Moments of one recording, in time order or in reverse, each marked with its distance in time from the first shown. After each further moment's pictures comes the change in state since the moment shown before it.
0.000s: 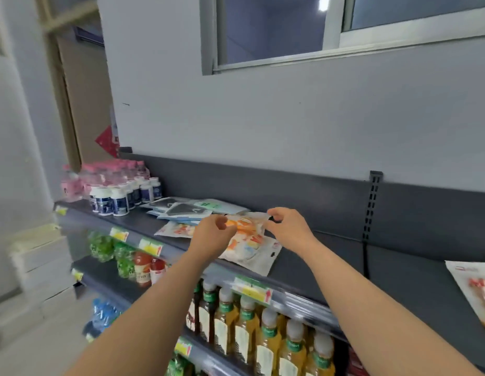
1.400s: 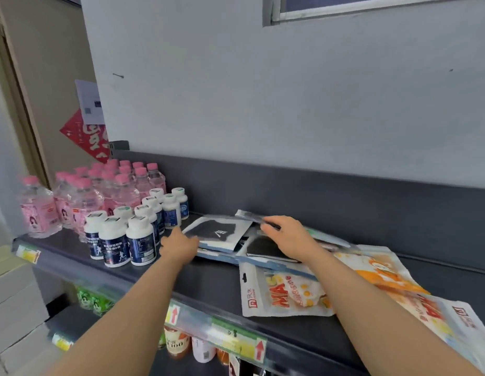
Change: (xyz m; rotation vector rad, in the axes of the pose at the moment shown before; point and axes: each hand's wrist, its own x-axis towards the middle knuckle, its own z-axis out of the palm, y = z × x) left_hand 0.349 -0.265 -0.157 0.168 -0.036 -0.337; right_hand 0.262 -0.074 0.265 -0.218 -0.065 0.001
